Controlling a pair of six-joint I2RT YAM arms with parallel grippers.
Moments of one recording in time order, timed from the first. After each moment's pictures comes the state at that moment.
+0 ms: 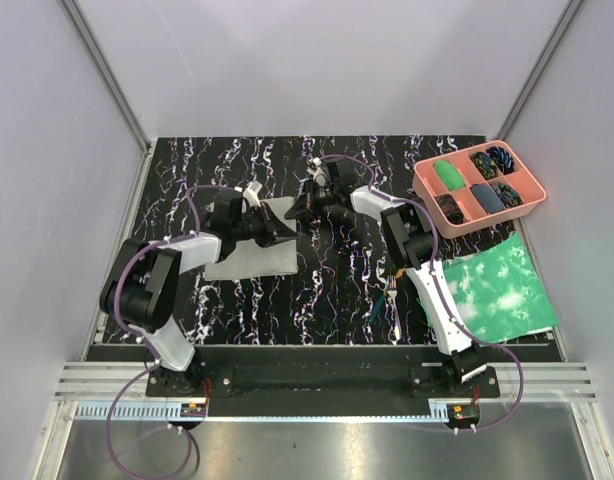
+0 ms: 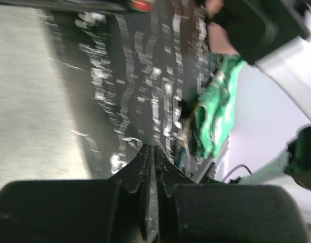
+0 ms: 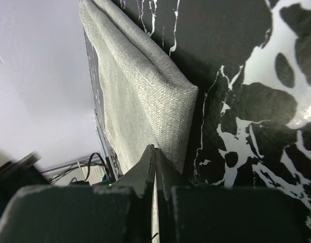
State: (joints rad) left arm -0.30 1.67 0.82 0.28 0.66 -0.86; right arm 0.45 2.67 2.06 -0.08 -0.93 0.81
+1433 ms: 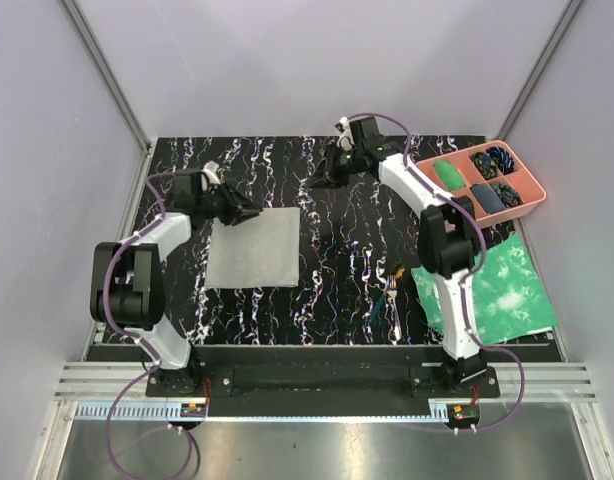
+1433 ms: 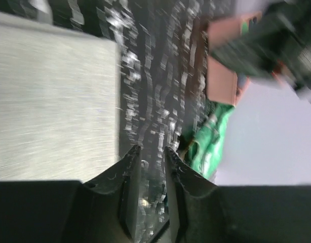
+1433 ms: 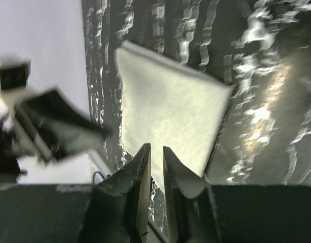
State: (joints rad) left arm -0.08 1.67 0.98 0.05 0.70 -0.83; right arm 0.37 2.35 2.07 -0.49 -0.67 0.70
